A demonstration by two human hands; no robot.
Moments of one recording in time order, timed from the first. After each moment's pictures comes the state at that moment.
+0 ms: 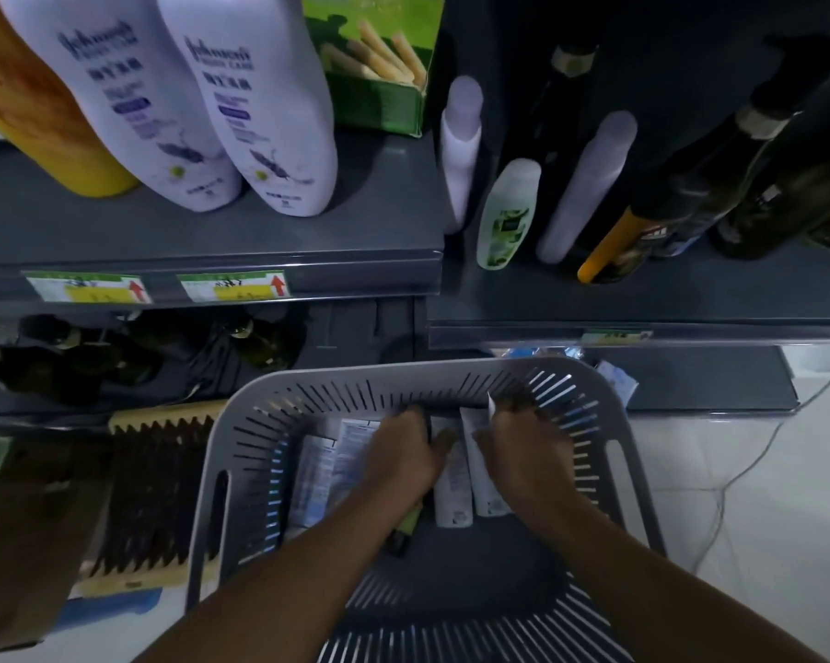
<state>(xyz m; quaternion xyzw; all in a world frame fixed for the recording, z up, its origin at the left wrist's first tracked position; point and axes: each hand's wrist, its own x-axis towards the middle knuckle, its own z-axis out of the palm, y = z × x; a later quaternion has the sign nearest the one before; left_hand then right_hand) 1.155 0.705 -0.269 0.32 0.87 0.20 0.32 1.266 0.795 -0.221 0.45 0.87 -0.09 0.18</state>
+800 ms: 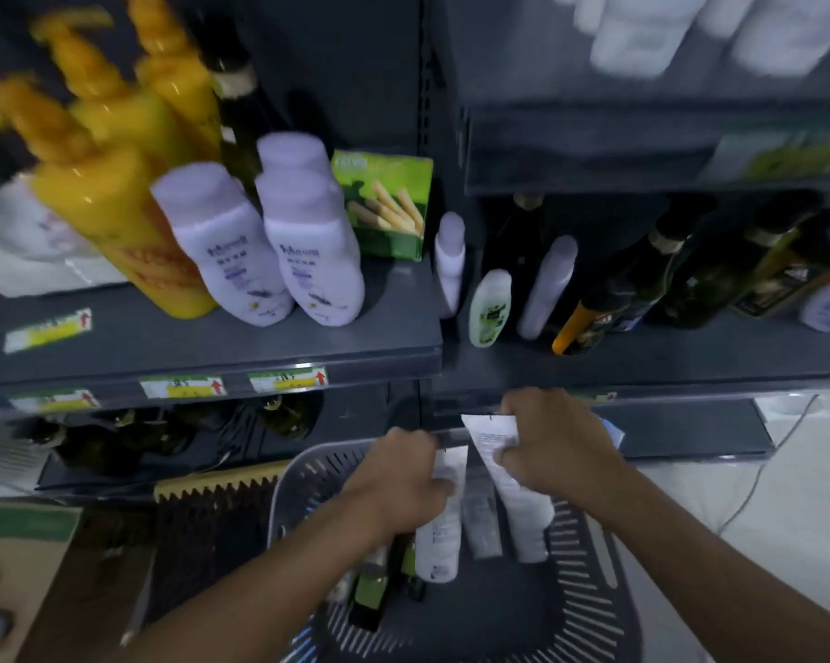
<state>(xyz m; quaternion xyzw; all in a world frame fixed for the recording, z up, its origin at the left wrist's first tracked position) 1.115 0.703 -0.105 0.47 0.81 0.10 0.34 1.245 0.828 -0.042 0.41 0.87 -0.20 0.17</state>
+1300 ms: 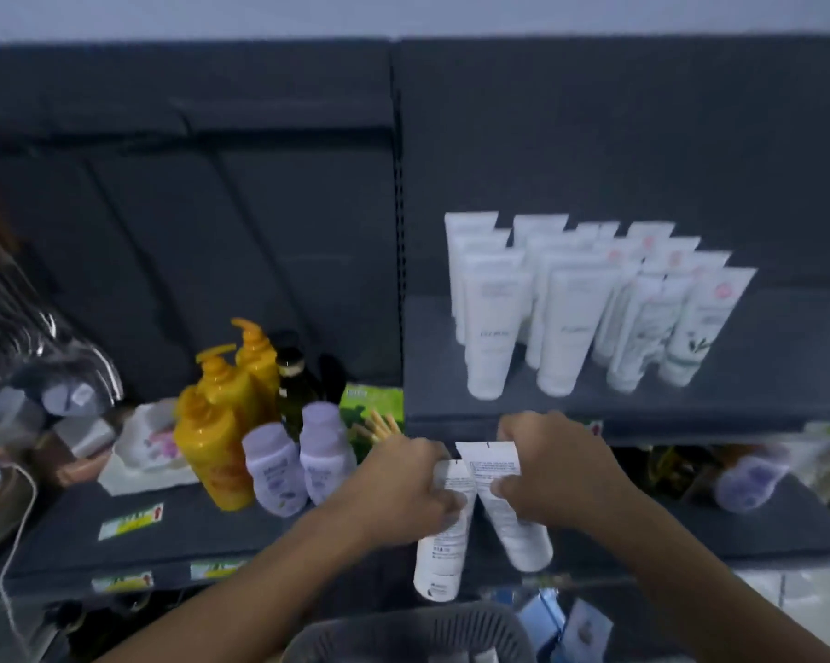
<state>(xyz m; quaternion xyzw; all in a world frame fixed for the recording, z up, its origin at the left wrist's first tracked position) 1.118 0.753 0.185 0.60 0.78 0.16 0.13 1.274 0.861 0.221 0.37 0.92 -0.12 -0.03</state>
